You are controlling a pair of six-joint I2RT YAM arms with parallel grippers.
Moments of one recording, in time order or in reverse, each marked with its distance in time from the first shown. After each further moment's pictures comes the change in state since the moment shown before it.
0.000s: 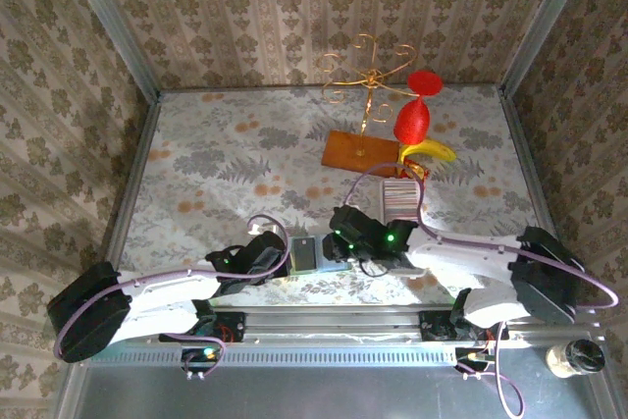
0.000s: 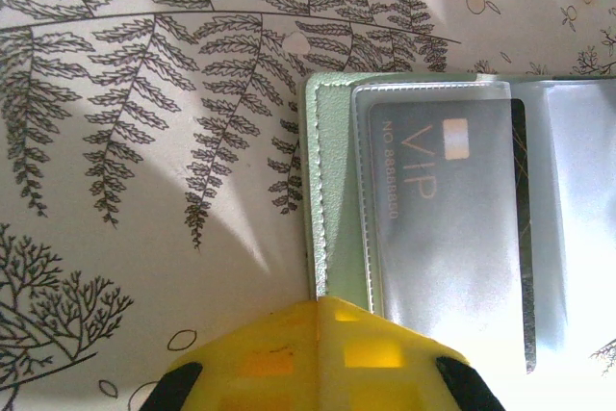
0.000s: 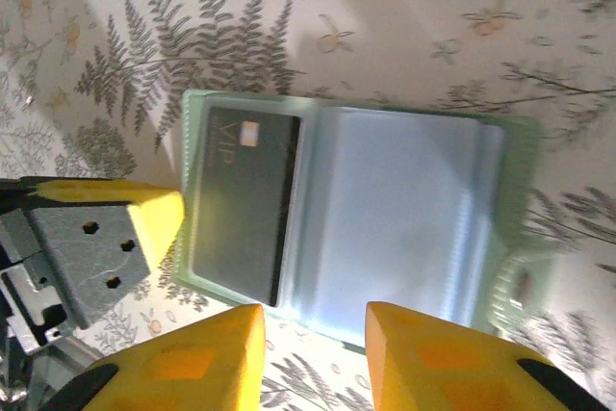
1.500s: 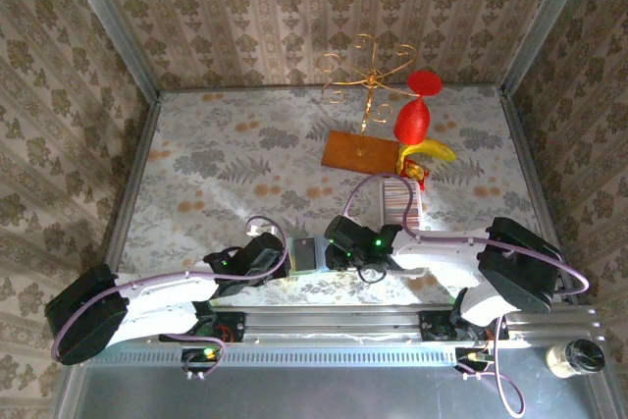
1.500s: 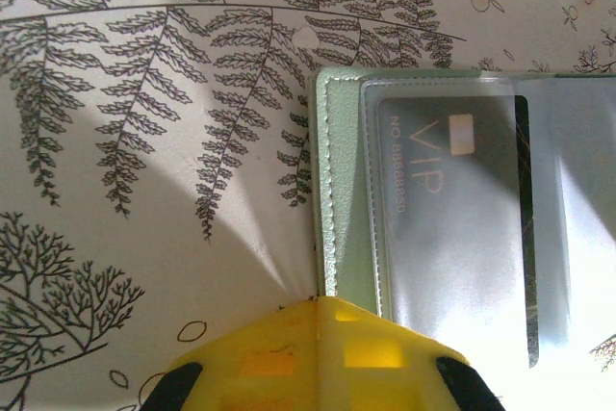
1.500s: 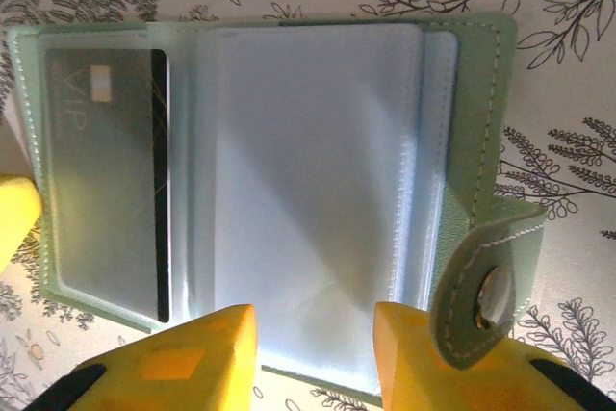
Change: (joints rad) left arm 0.000 -0.023 -0.017 0.003 0.000 -0.008; right arm 0.010 0.156 -0.024 0.034 -0.015 0.055
